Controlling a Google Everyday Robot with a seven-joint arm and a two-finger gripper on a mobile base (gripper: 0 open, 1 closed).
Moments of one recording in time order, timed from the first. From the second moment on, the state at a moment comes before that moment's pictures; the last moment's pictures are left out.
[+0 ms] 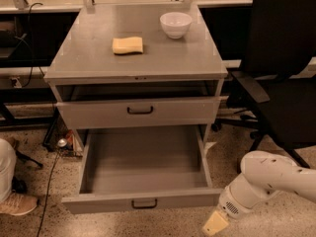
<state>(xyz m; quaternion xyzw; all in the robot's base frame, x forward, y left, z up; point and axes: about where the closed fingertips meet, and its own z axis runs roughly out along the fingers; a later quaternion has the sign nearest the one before) 0.350 -0.181 0.526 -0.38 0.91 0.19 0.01</state>
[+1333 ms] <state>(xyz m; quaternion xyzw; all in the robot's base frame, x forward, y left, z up) 0.378 -0.152 0.440 -0.37 0.91 0.20 0.07</state>
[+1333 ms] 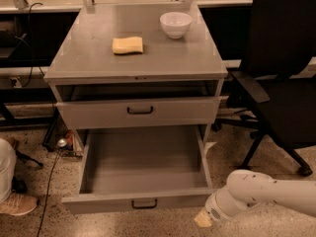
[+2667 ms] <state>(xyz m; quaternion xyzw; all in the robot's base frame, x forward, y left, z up) 0.446 -0.106 0.409 -0.38 0.88 0.23 0.18</state>
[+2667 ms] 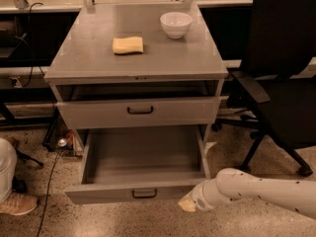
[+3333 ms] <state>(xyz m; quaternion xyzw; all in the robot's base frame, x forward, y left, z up) 0.488 -0.096 0.395 -0.41 0.86 0.21 0.23</state>
